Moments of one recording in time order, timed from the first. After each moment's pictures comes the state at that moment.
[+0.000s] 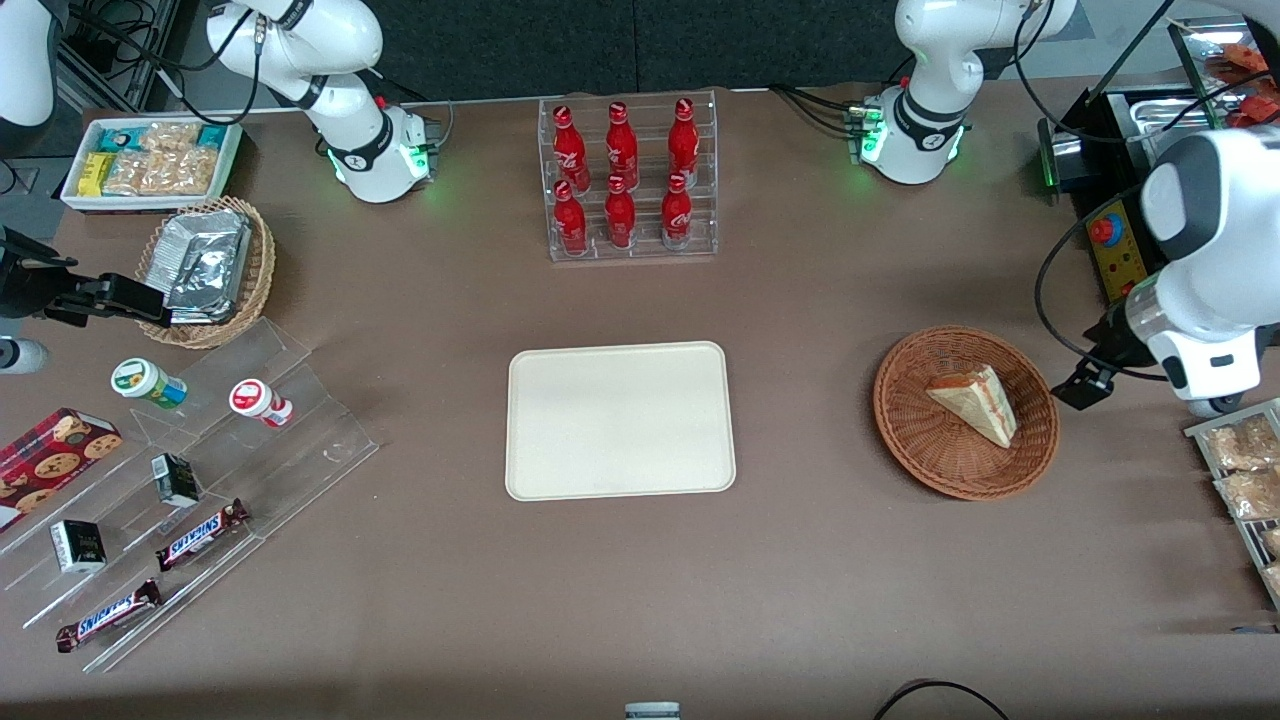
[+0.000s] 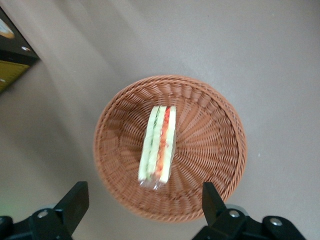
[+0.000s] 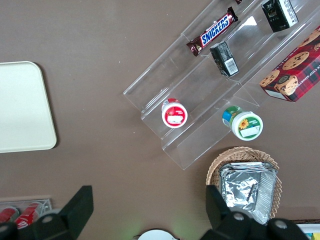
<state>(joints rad) 0.06 0.08 -0.02 -1.99 0.04 2.03 -0.97</state>
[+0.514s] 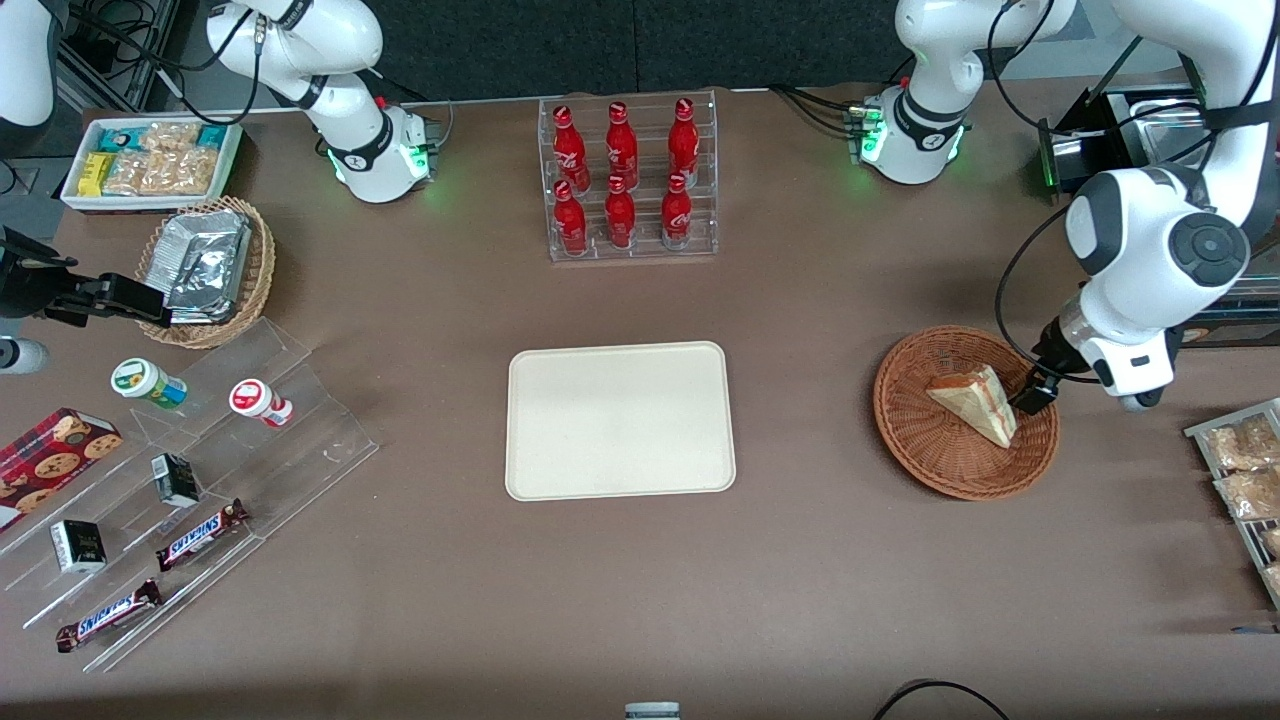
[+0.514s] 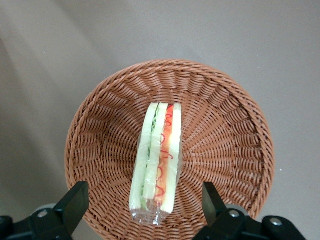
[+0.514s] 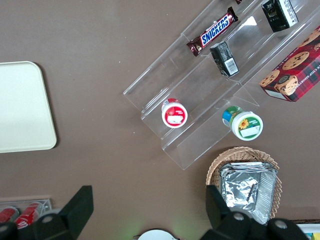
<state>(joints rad) 0.06 0.07 -0.03 -2.25 0.04 2.35 -1.00</state>
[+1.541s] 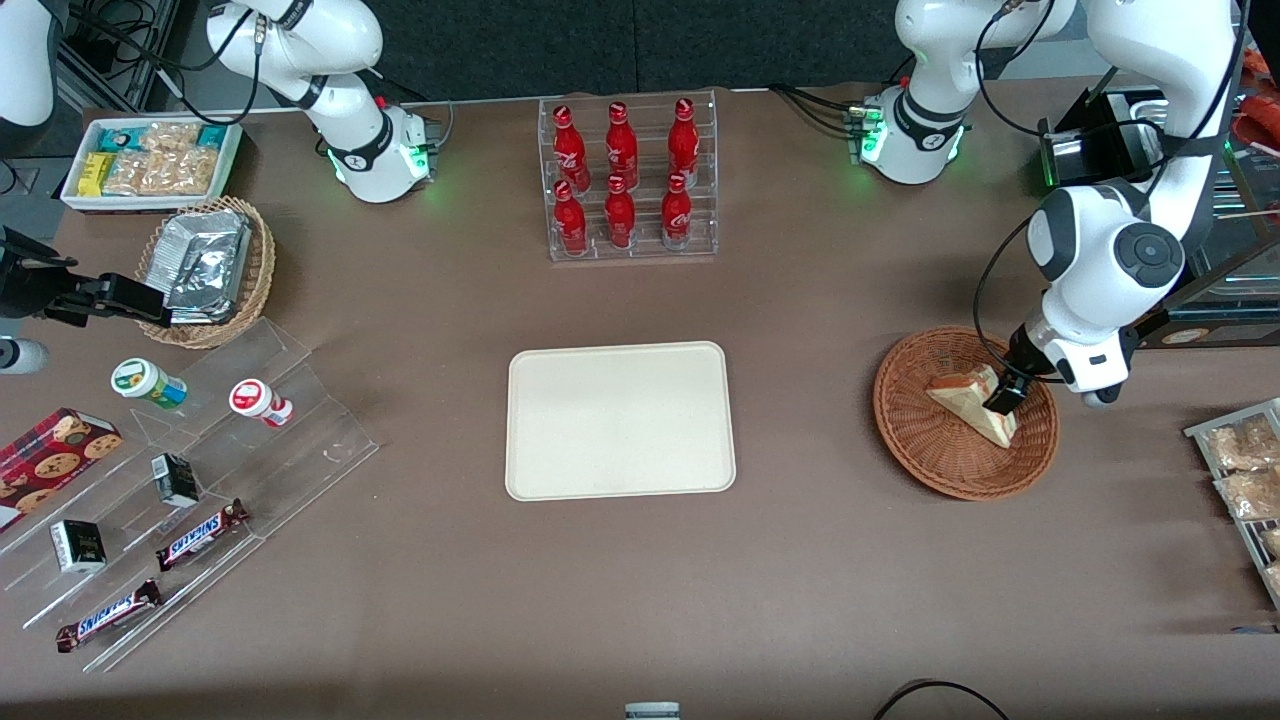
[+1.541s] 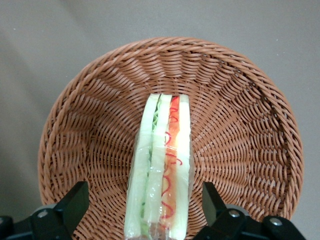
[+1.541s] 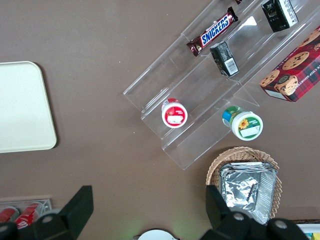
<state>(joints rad) 0.05 0.13 -0.03 -2.37 0.03 2.56 -1.01</state>
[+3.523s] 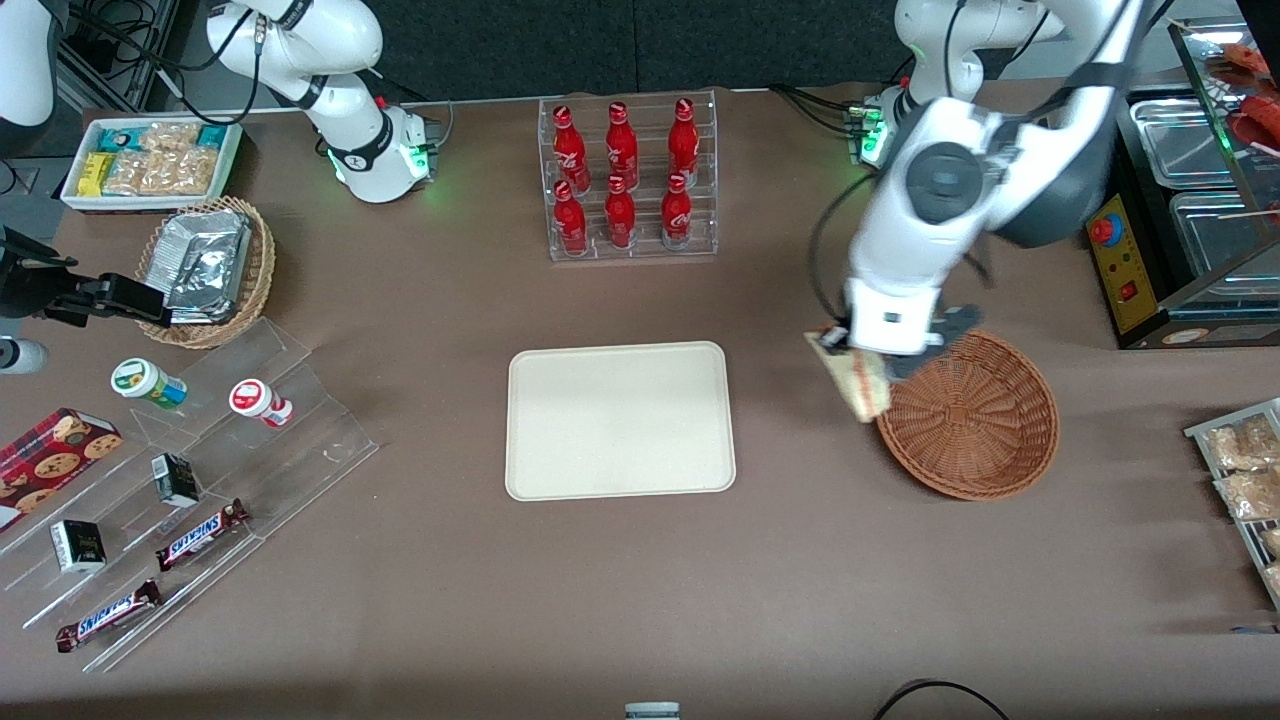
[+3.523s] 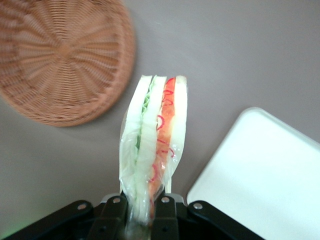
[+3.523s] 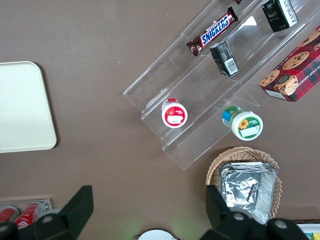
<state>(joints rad) 0.02 0.17 -0.58 -1.86 0.14 1.96 -1.13</state>
